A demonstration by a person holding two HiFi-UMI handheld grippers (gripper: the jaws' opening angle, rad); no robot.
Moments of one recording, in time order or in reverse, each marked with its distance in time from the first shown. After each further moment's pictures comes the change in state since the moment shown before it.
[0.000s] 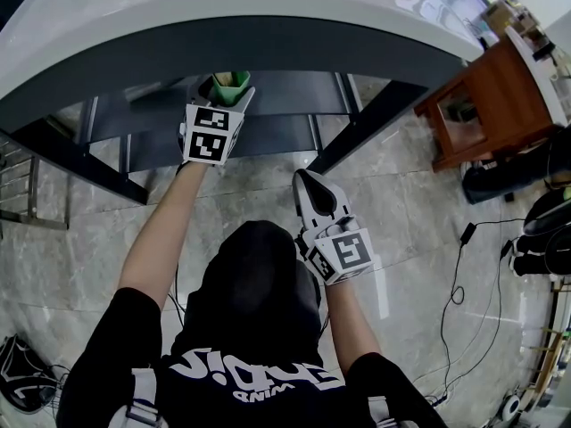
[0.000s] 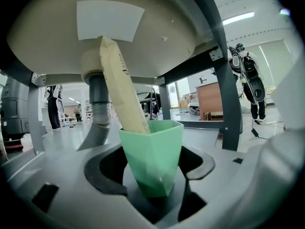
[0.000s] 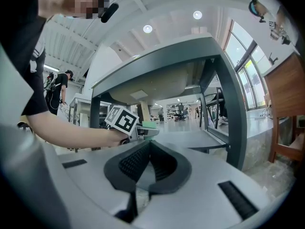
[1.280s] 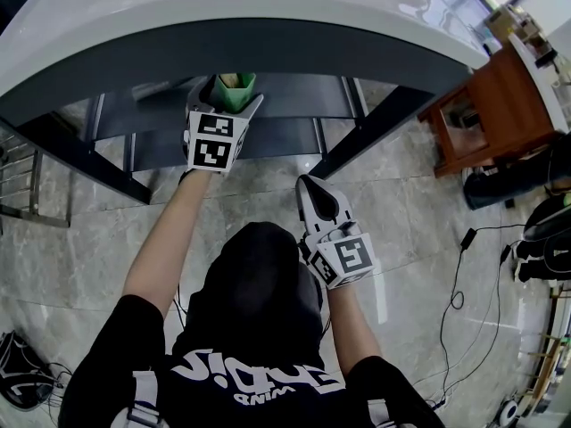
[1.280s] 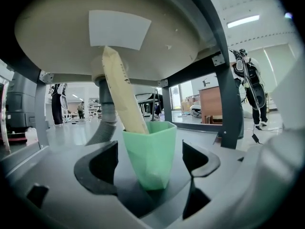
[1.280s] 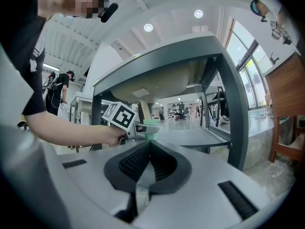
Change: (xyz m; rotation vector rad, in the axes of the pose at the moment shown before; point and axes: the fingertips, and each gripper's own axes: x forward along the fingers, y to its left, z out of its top) left arm -0.015 0.002 0.000 -0.053 -0.004 0.021; right arm 0.000 0.005 -0.006 -0.006 0.017 0.006
